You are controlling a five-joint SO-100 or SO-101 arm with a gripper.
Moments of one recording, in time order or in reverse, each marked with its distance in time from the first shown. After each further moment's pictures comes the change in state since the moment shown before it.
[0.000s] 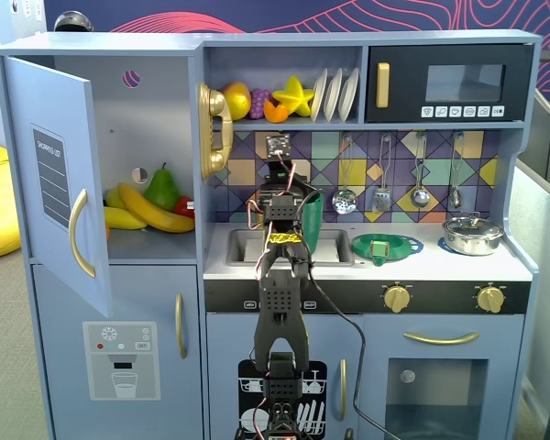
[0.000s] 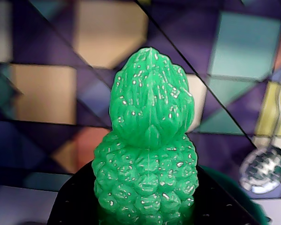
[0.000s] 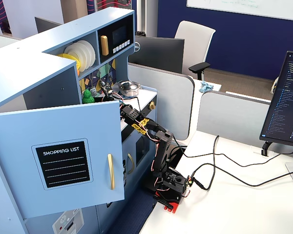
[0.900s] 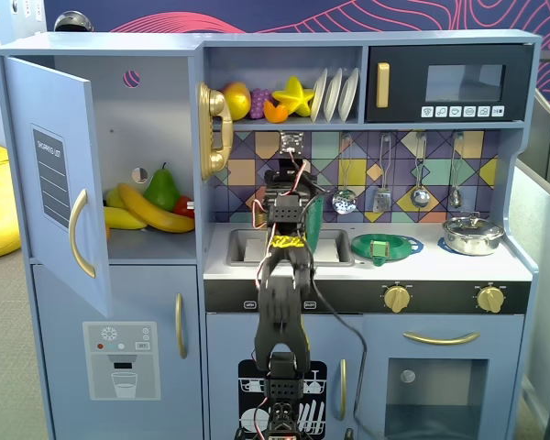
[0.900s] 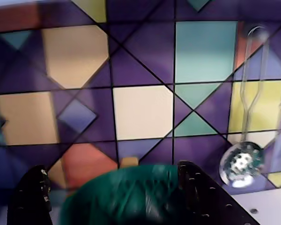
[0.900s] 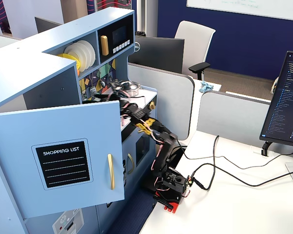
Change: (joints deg) arm 1.8 15.2 9.3 2.9 5.8
